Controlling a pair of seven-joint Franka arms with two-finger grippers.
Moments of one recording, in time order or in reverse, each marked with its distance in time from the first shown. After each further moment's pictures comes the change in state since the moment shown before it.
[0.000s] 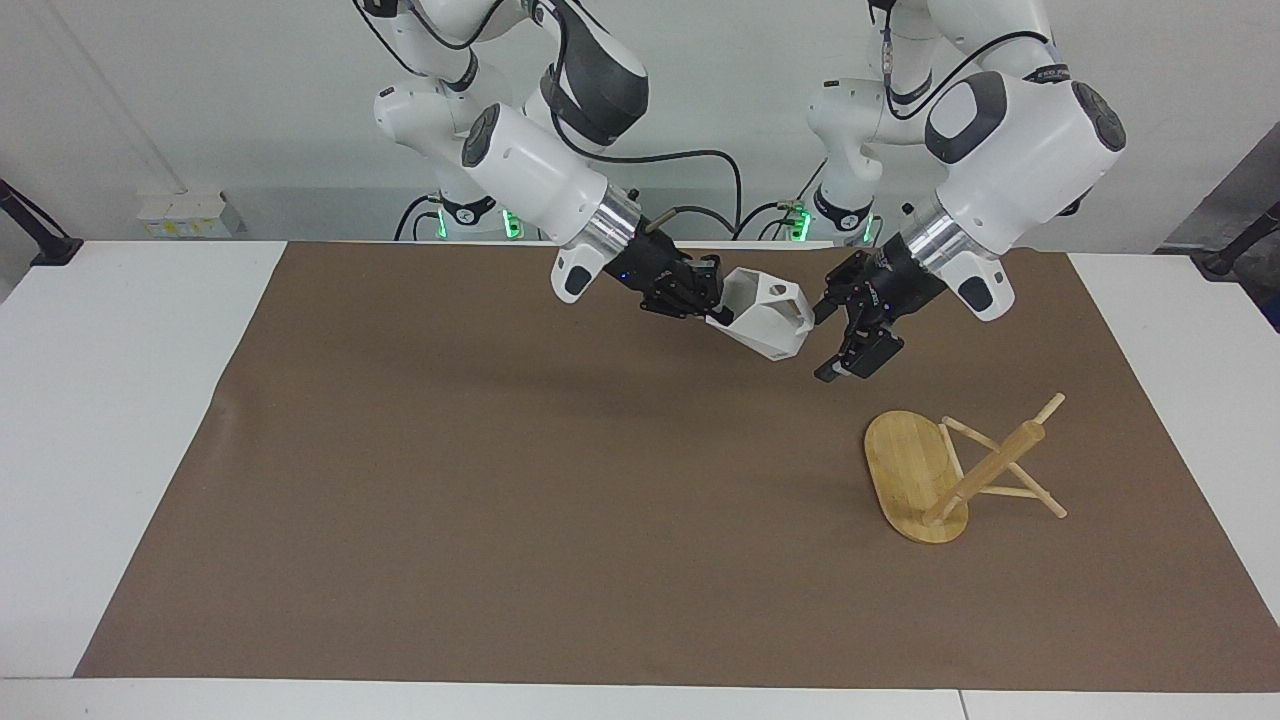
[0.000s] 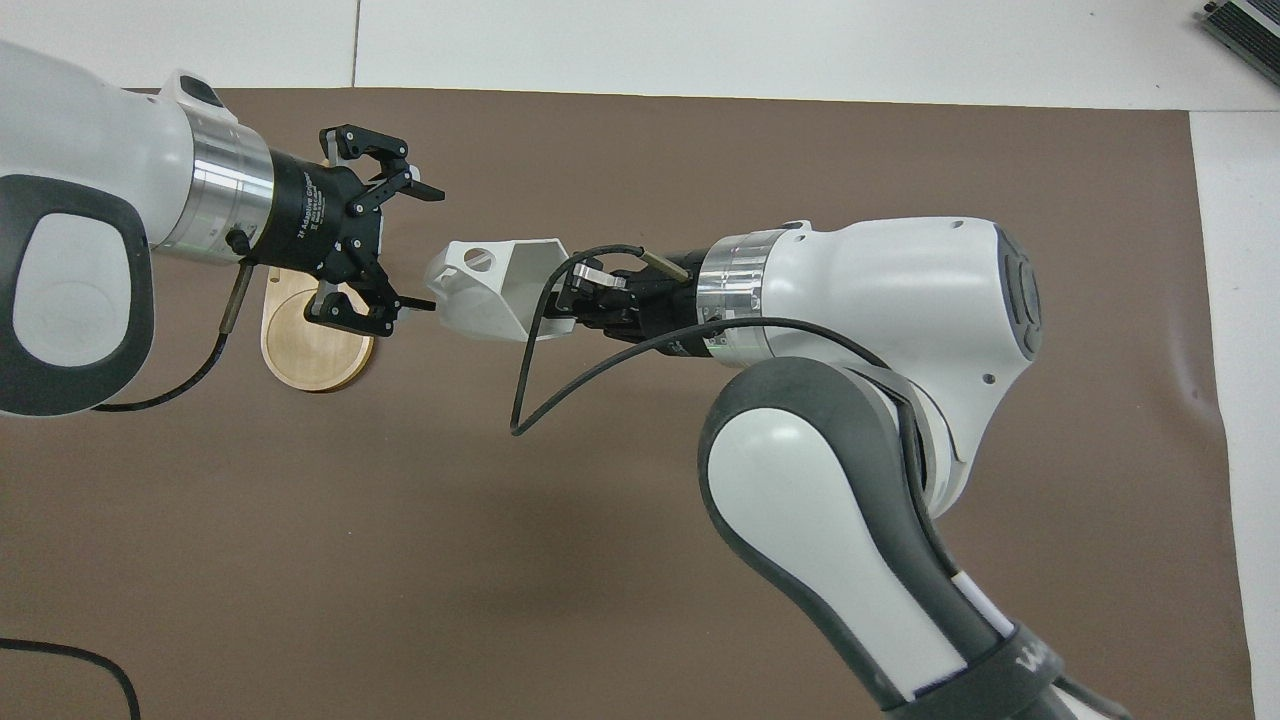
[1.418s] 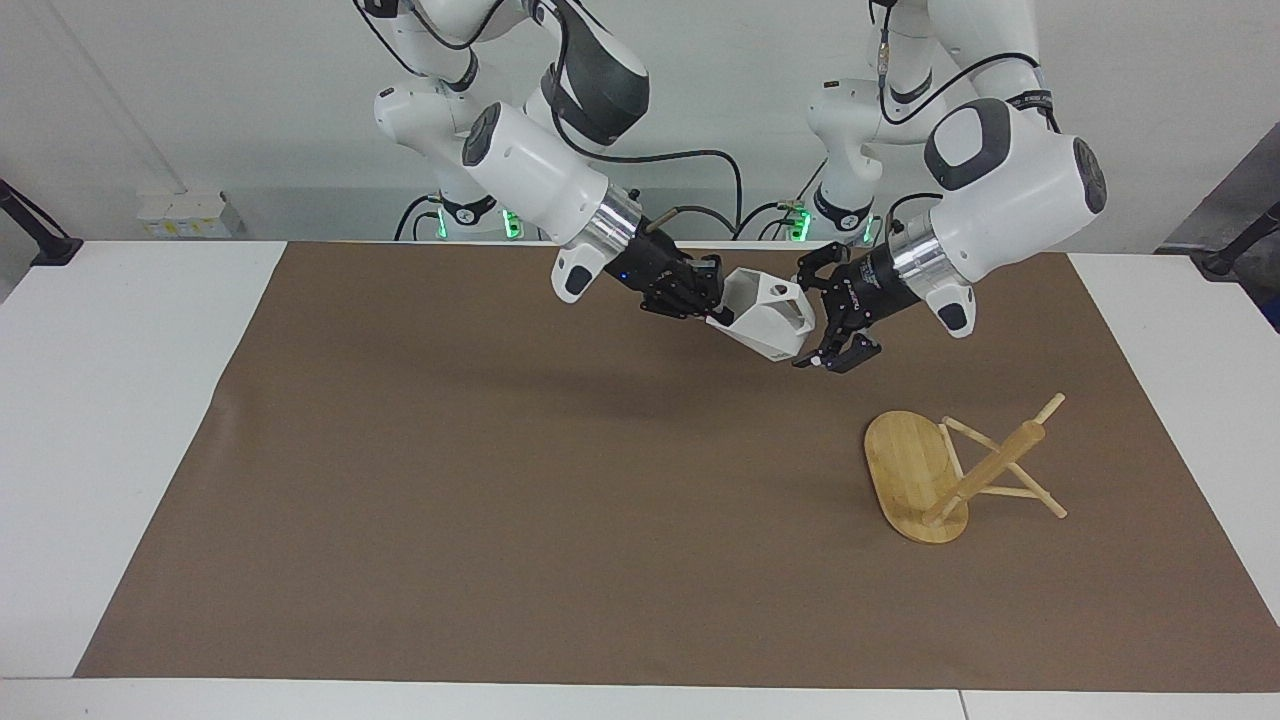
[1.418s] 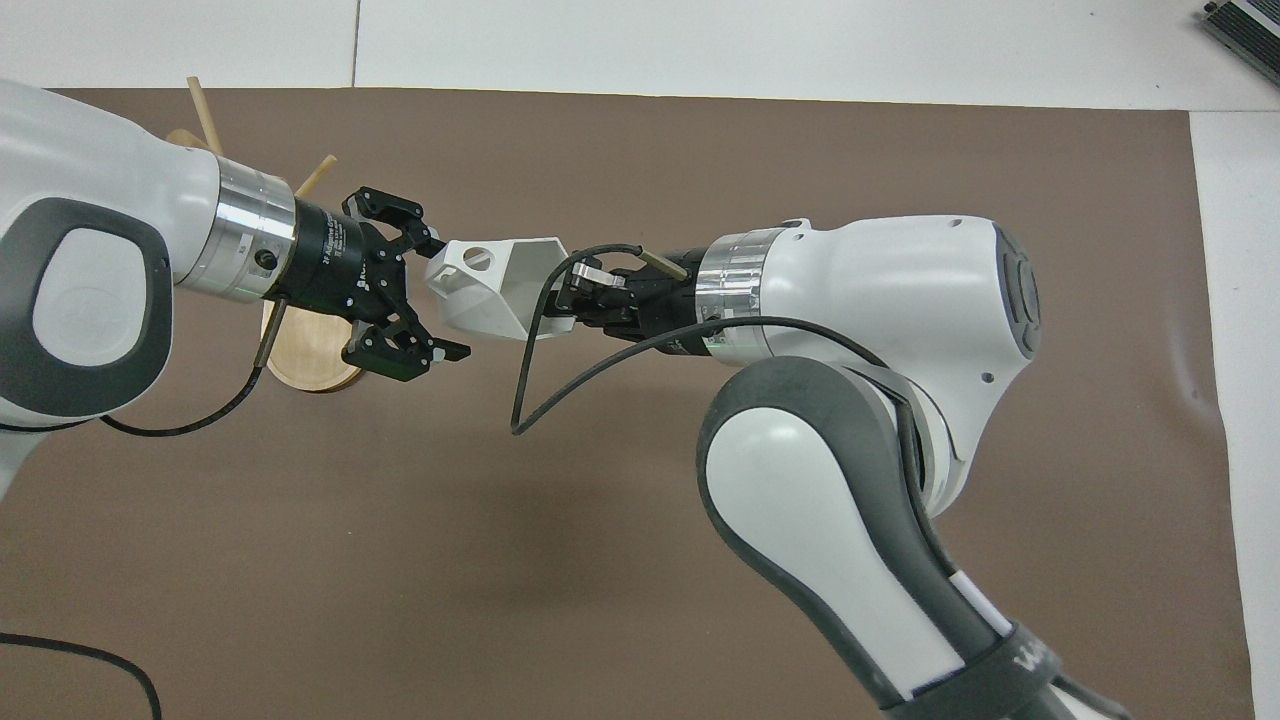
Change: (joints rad) left arm 0.018 -0.022 0.004 -0.100 -0.181 -0.080 -0.212; right arm 0.002 0.003 -0.005 0.005 -0.005 0.000 0.000
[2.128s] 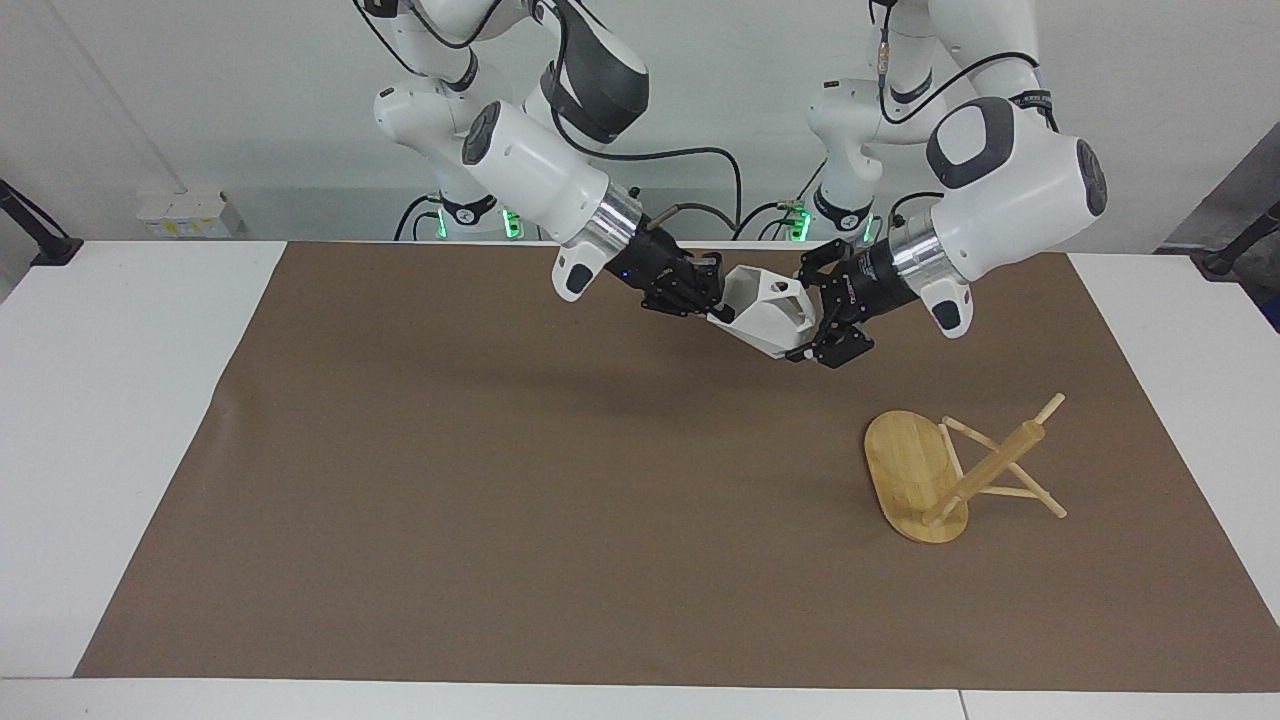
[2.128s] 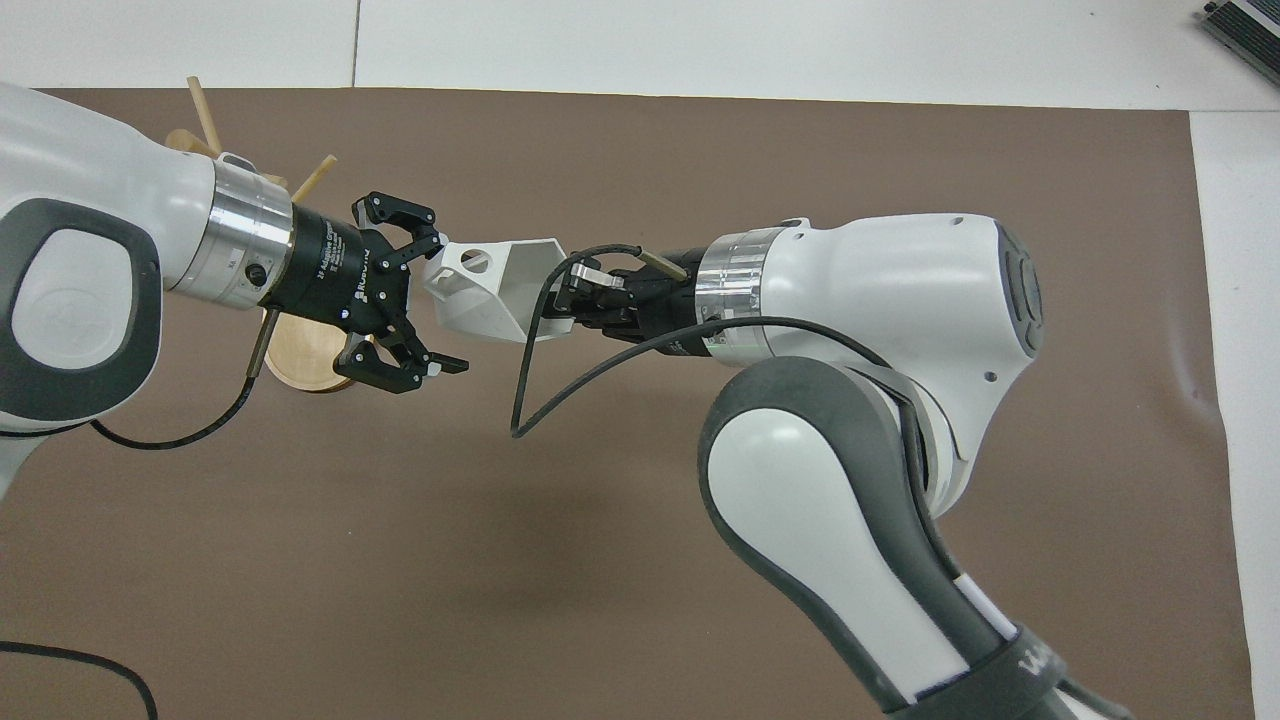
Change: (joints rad) left arm 0.001 -0.001 0.003 0.000 -0.035 -0.021 0.160; right arm 0.000 -0.002 0.000 0.004 0.000 -0.010 0.000
